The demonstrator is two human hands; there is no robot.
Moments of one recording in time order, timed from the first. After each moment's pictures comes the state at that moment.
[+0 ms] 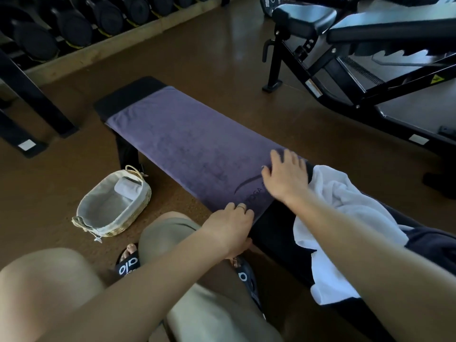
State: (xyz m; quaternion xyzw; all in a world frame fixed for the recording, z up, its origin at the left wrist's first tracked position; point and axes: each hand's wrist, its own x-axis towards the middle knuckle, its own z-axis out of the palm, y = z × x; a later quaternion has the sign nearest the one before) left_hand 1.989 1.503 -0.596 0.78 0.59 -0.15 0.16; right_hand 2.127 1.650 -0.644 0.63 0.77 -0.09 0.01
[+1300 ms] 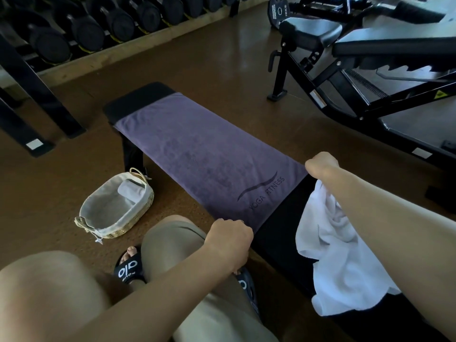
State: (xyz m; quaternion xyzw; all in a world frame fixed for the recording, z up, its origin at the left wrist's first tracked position) left_hand 1.991 1.492 -0.605 0.77 0.61 -0.15 0.09; right_hand 2.179 1.715 -0.614 0.78 0.56 -0.26 -0.05
